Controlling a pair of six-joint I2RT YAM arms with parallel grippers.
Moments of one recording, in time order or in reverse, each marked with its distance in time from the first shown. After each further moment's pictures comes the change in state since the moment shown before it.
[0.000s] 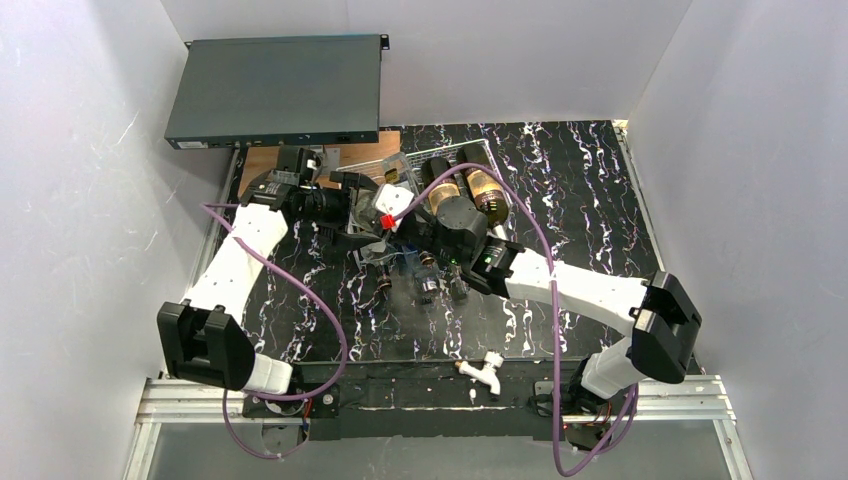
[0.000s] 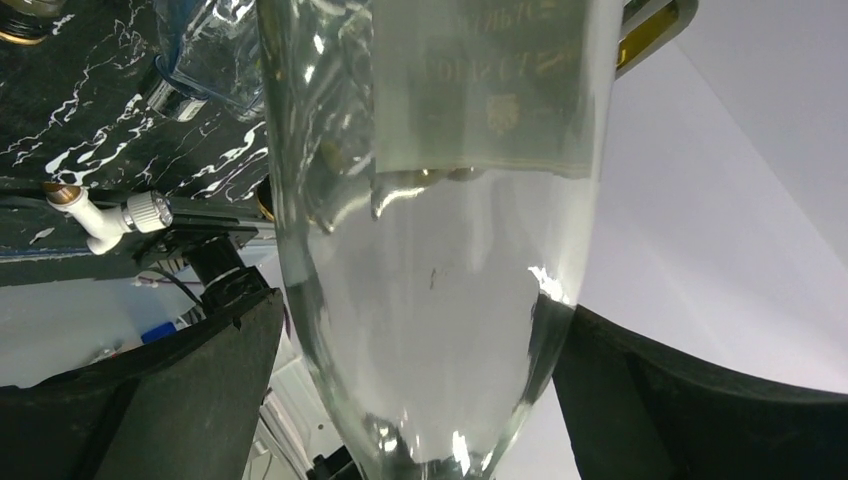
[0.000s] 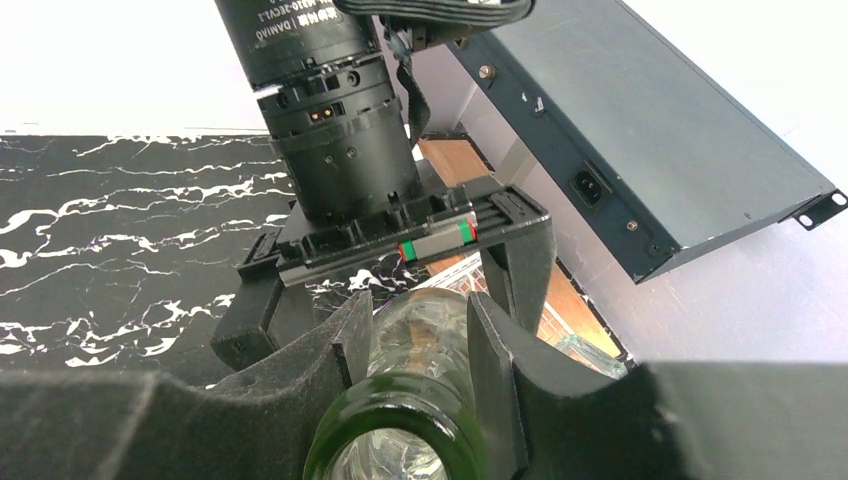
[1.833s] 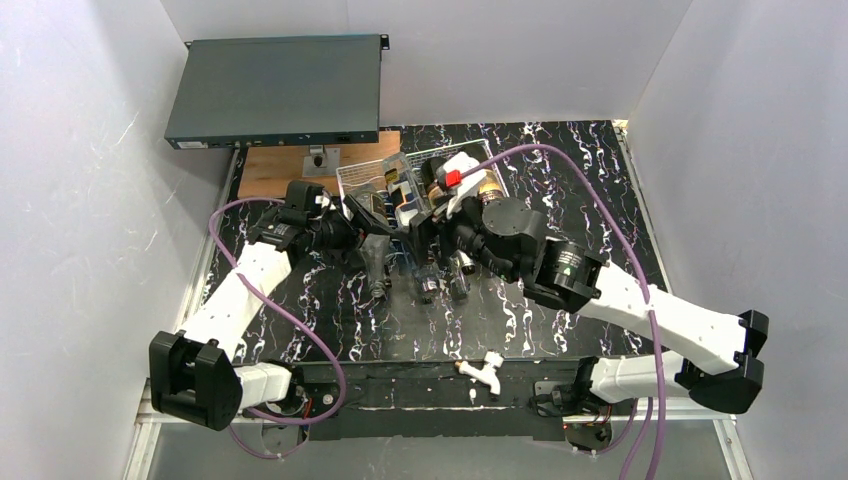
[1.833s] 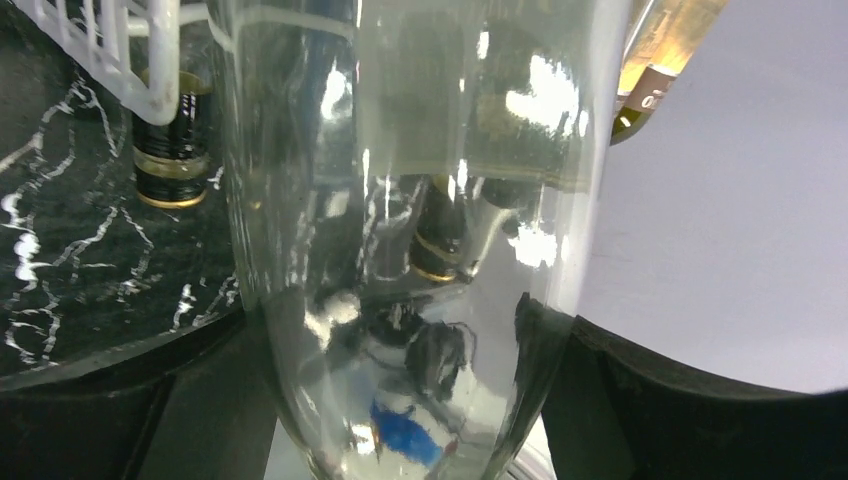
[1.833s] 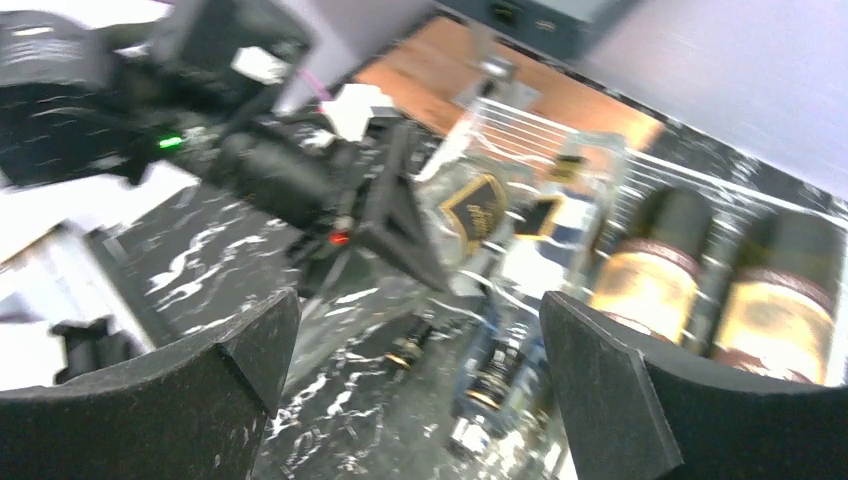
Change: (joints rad) left arm -0.073 -0.174 -0.314 0.259 -0.117 0.396; right arm 0.095 -0.304 0.137 -0.605 0.333 0.510
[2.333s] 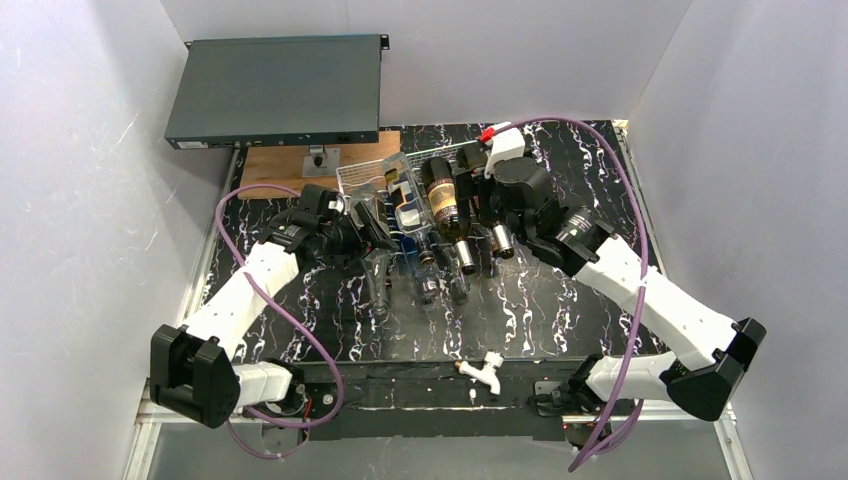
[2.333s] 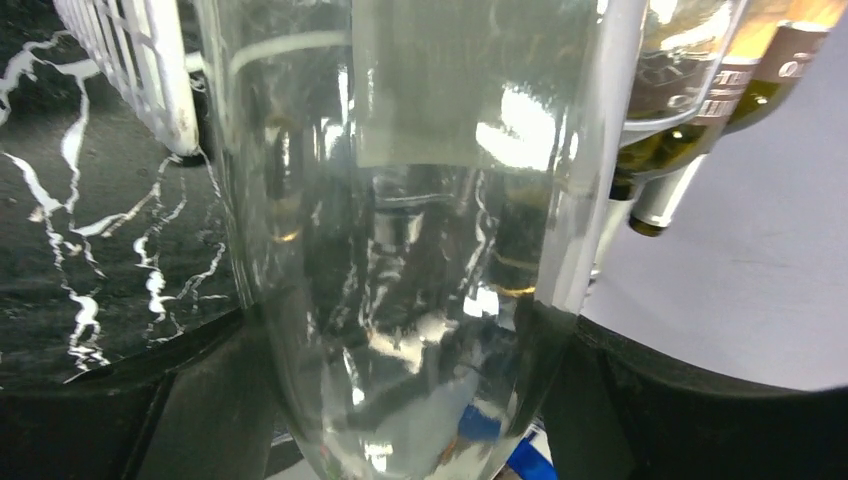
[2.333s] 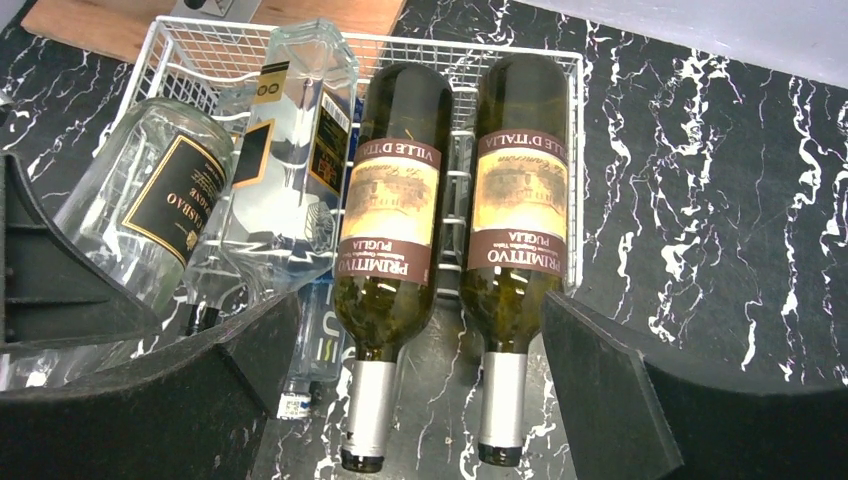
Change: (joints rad) left arm -0.067 0.013 0.001 -0.037 -0.140 0.202; right arm -0.317 0.063 0.063 -0.277 0.148 0.066
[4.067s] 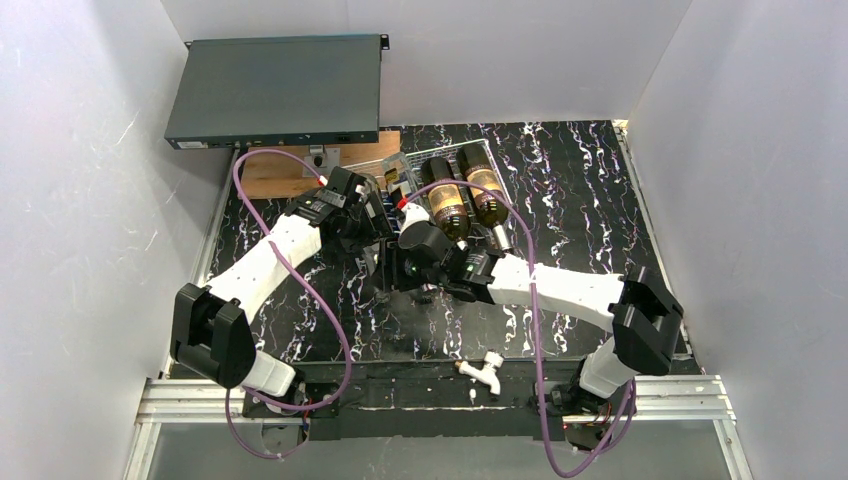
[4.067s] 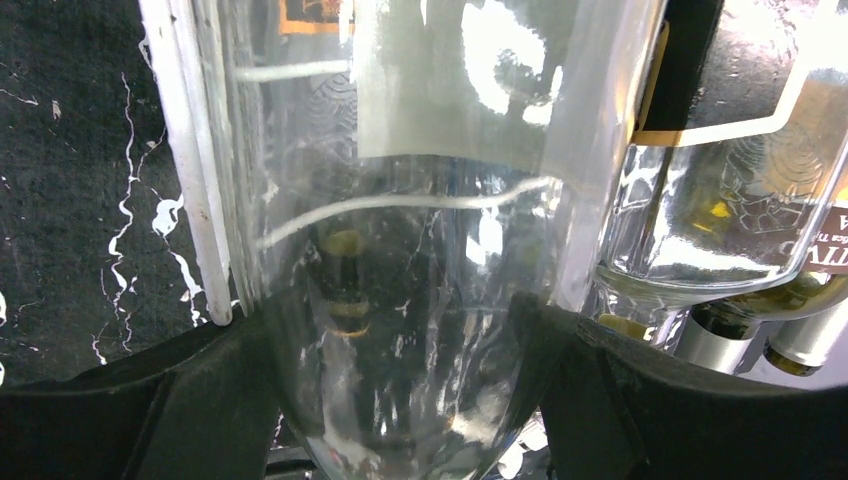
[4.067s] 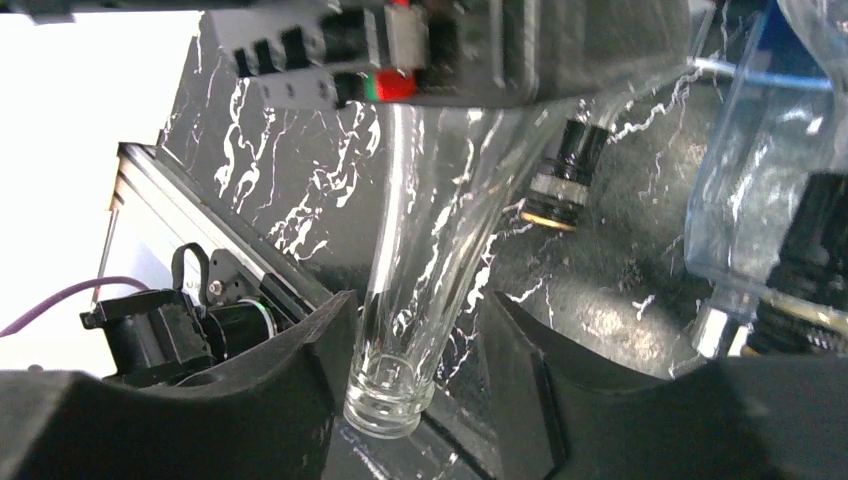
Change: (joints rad) left arm -0.104 0.202 0.196 -0.101 -0.351 0.137; right arm 0.277 0.316 -0.177 0.291 -0.342 0.566
